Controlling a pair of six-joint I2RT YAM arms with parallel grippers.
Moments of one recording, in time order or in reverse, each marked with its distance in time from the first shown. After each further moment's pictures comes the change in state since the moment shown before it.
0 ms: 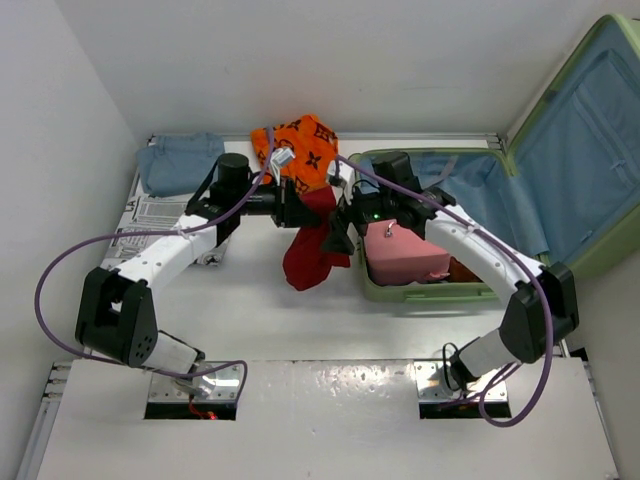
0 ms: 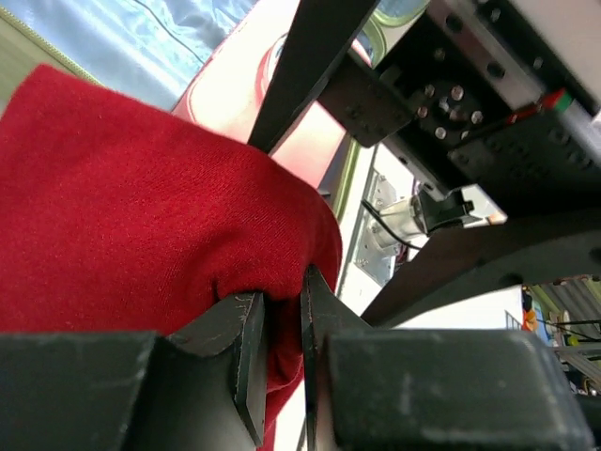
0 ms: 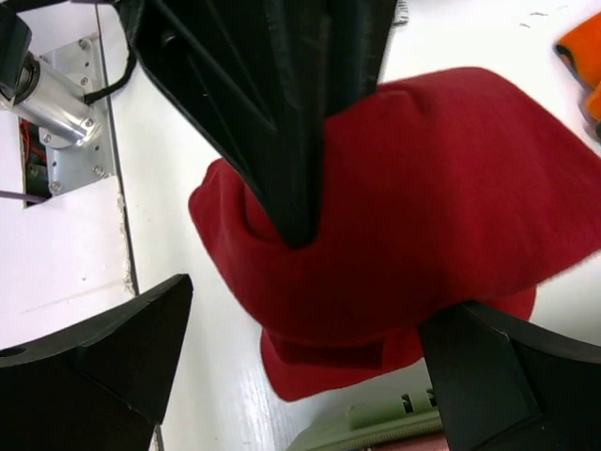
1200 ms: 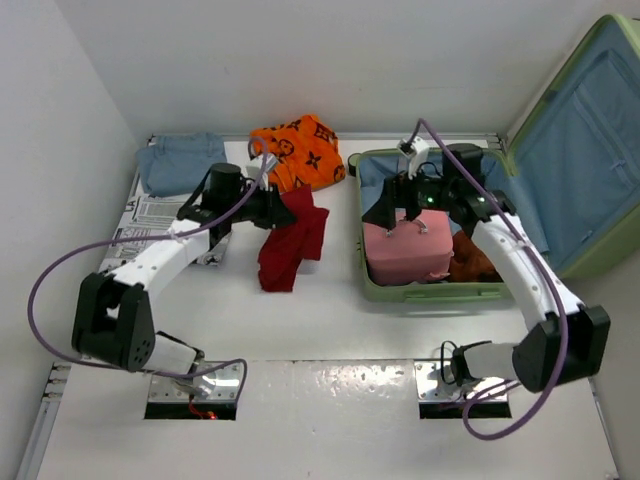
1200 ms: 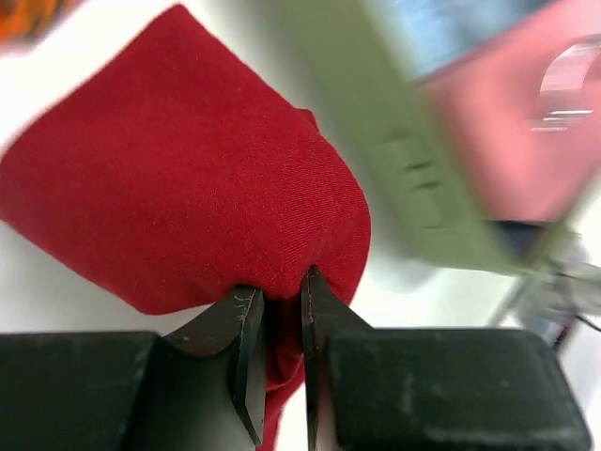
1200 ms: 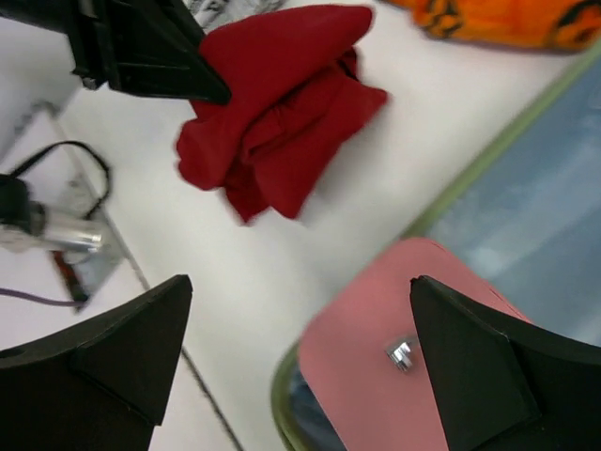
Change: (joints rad) left arm 0.066 0.000 -0.051 -0.190 -0.441 0.163; right arm -0.333 -0.215 -0.075 -0.070 0.022 0.280
